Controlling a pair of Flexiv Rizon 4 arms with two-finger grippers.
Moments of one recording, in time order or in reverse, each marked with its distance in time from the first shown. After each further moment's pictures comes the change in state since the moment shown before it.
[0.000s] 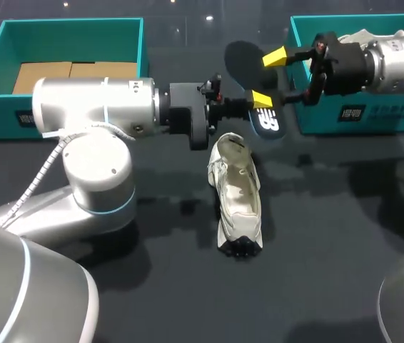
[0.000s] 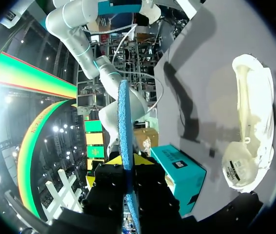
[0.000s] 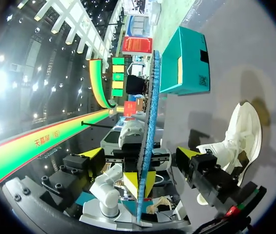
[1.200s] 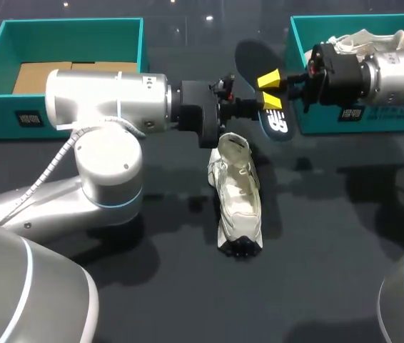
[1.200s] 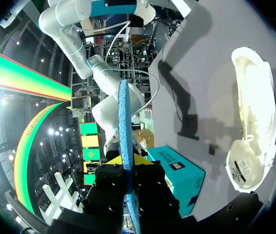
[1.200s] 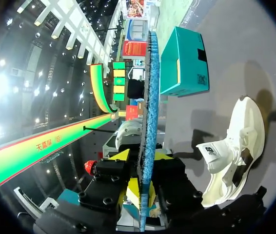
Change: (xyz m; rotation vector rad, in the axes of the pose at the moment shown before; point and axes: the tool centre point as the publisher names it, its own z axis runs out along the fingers) left arm 0.008 0.002 0.017 0.016 0.044 0.013; right arm -0.008 -0.006 0.006 -0.039 0.019 0.021
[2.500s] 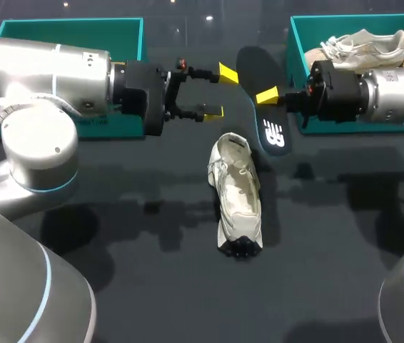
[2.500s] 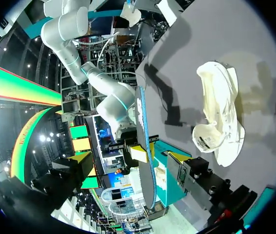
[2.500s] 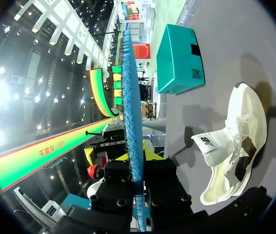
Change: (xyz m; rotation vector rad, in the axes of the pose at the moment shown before) left arm -0.024 0.000 -0.095 -0.005 0.113 0.079; right arm -0.016 -0.017 0.003 -0.029 0.015 0.051
